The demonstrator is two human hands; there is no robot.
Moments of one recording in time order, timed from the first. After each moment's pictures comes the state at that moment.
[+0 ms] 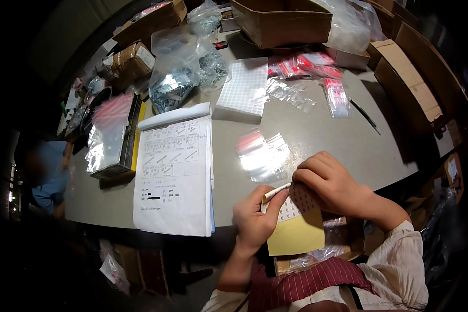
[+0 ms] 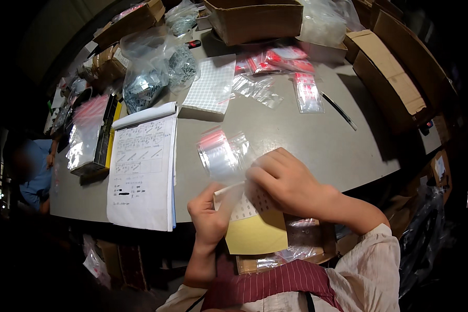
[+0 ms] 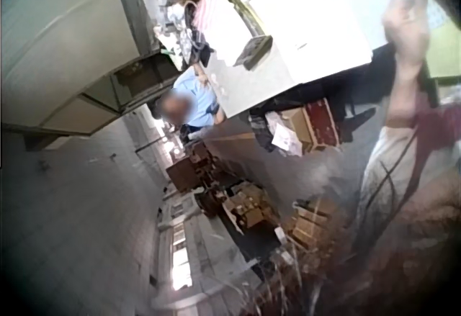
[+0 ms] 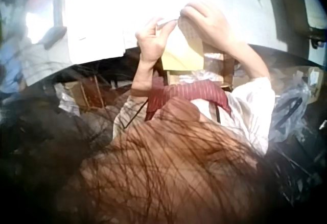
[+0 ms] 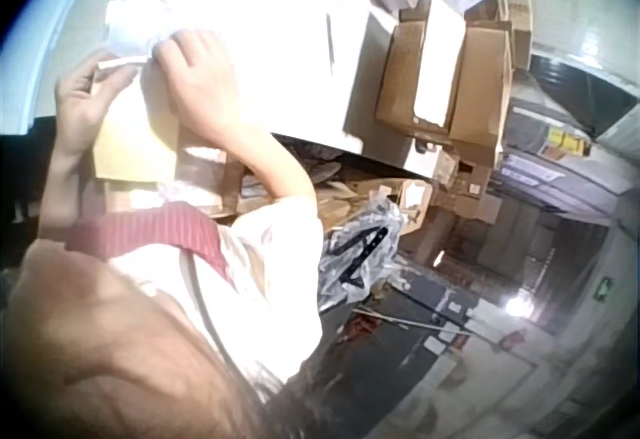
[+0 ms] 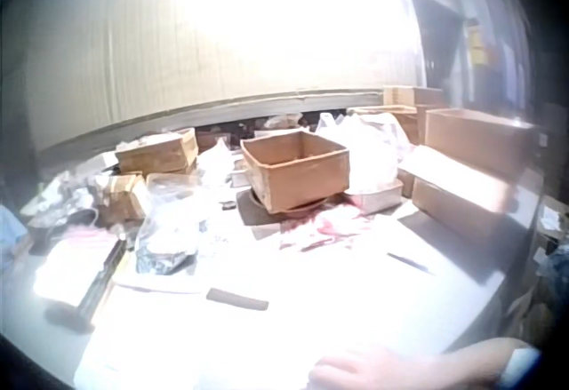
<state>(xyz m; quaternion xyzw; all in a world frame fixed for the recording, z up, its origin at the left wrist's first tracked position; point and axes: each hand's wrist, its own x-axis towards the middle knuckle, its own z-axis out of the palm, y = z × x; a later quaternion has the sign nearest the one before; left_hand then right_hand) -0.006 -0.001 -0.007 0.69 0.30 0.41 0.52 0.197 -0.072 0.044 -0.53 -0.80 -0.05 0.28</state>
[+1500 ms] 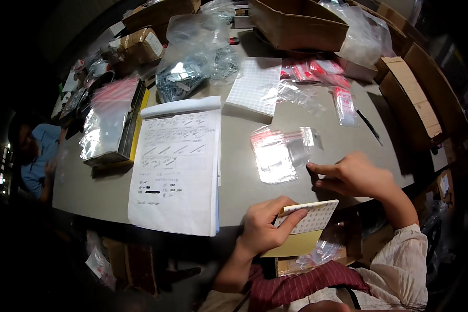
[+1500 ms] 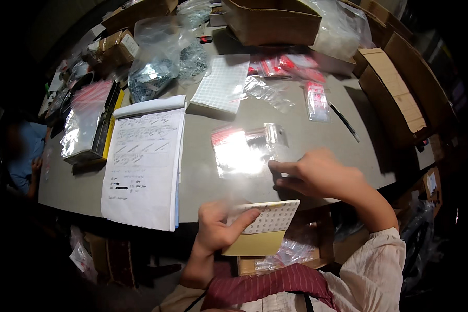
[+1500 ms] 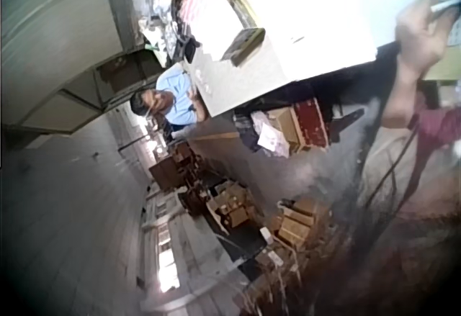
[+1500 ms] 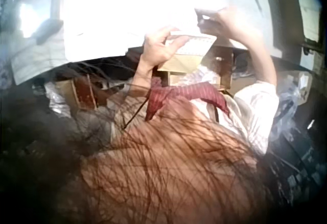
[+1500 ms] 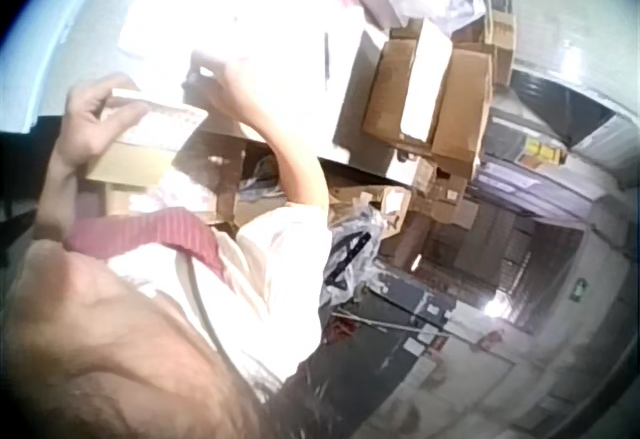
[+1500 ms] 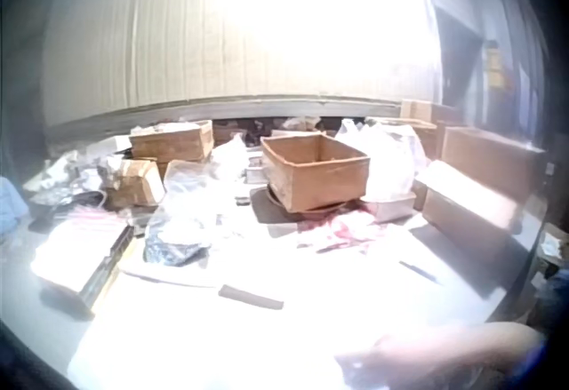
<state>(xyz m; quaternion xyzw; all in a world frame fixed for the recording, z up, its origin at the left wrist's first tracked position) -0.021 0.004 -0.001 0.76 0.16 0.38 0.50 0.228 -0.067 0.078 -0.64 -0.76 0.11 -0.01</state>
